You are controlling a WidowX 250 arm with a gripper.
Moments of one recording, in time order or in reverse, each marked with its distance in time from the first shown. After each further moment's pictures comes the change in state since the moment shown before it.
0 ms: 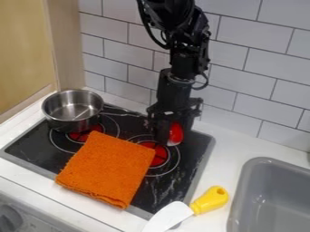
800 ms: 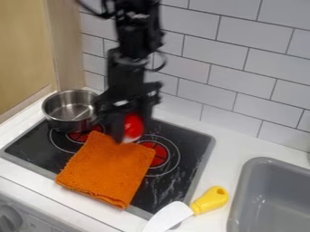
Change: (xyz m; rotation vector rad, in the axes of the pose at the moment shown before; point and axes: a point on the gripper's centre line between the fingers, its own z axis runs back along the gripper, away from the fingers) arm -0.017 0.095 0.028 -0.066 0.019 0.122
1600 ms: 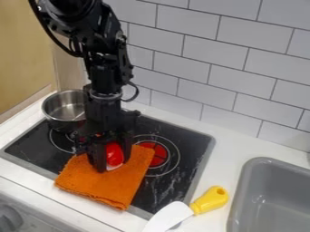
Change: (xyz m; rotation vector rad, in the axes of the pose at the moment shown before) arm 0.004 0.013 -0.042 -0.015 0.079 0.012
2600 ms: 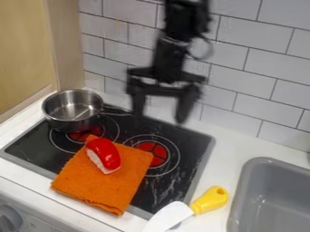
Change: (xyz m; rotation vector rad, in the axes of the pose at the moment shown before) arm -0.042 -0.060 0.066 0.156 -0.139 -0.562
